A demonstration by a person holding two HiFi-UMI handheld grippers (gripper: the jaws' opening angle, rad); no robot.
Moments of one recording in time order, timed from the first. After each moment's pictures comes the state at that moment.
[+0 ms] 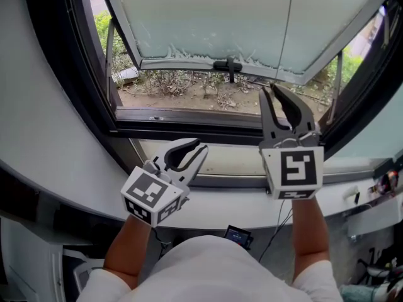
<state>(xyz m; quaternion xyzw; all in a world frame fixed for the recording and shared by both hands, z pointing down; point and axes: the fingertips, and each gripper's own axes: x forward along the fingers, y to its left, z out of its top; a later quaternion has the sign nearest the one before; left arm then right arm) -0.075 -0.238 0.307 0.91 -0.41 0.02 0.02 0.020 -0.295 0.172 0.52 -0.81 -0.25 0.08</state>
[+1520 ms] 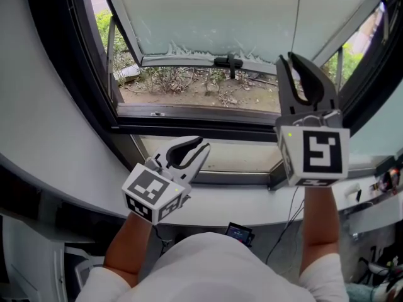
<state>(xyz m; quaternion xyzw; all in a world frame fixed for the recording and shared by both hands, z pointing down) -0.070 -0.231 0.309 0.91 -0.41 0.02 0.02 0.031 -0.286 0.103 0.53 -0.79 -0.31 0.04</state>
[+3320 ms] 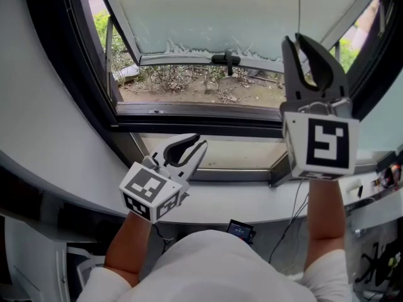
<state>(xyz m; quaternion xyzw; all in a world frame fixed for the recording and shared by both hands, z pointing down) -0.070 -0.224 0.308 0.91 -0.41 0.02 0.02 0.039 -0.271 0.070 0.55 -0.76 -0.36 0.03</state>
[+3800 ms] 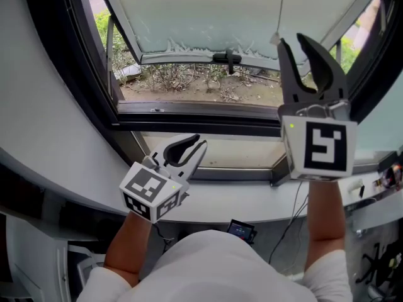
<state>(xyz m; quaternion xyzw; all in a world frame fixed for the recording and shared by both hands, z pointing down) -0.070 -0.223 0.311 0.91 -0.42 0.03 0.03 0.036 -0.269 0.076 0.54 -0.76 -0.36 0.02</state>
